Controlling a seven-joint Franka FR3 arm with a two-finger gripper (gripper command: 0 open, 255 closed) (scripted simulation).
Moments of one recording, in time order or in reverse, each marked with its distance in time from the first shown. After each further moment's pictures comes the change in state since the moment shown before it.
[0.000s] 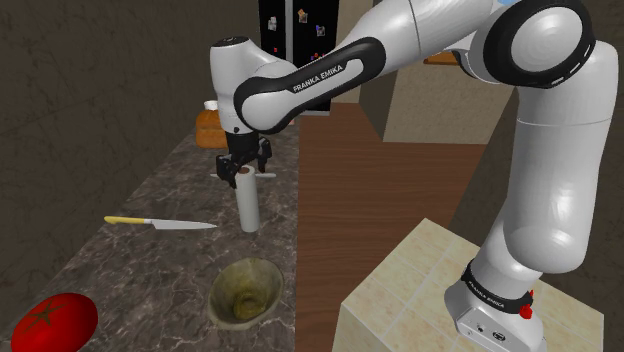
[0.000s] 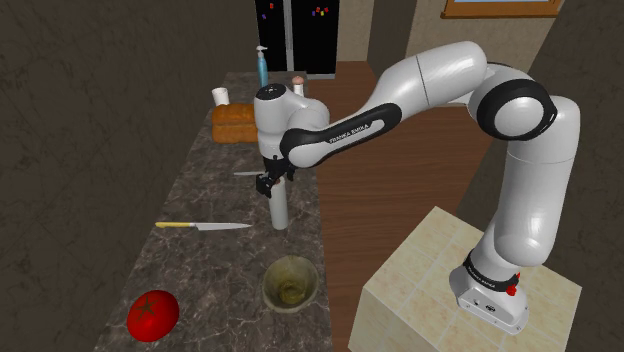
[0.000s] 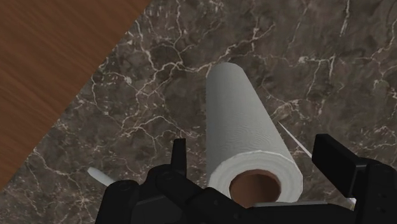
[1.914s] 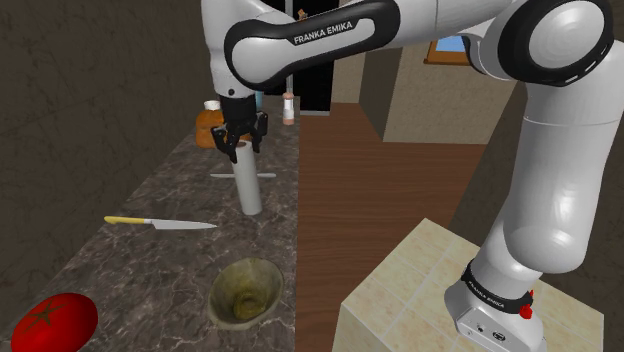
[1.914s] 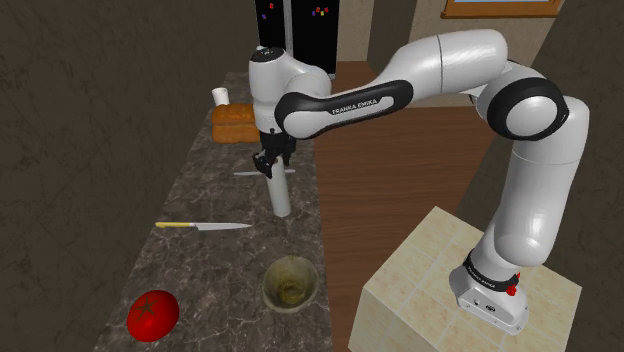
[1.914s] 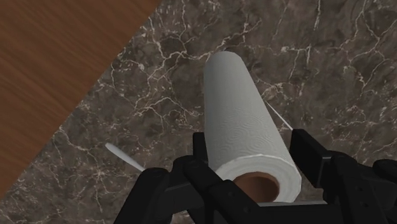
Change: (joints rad) arm 0.000 -0.047 0.013 0.141 0.036 -0.180 -0.039
